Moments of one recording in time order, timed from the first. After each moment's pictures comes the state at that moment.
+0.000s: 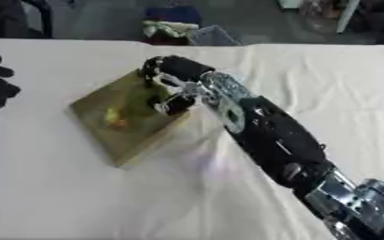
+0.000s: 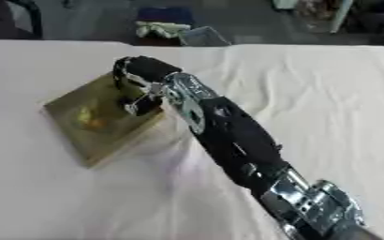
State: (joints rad) left arm -0.22 0.27 0.03 -1.94 -0.14 -0.02 -0.08; right arm -0.99 -0.04 0.37 -0.88 0.96 -0.32 0.20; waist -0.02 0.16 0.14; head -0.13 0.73
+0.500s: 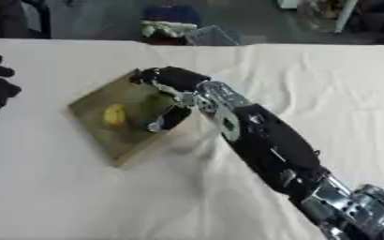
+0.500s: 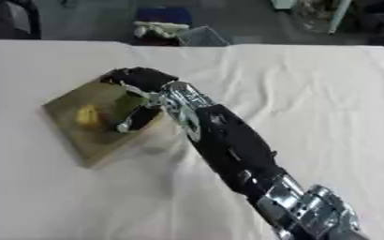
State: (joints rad) left arm -0.22 0.27 0.03 -1.94 -0.14 -0.02 -0.08; right arm -0.98 -0.06 0.34 -0.89 0.96 -0.30 0.20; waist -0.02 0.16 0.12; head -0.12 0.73
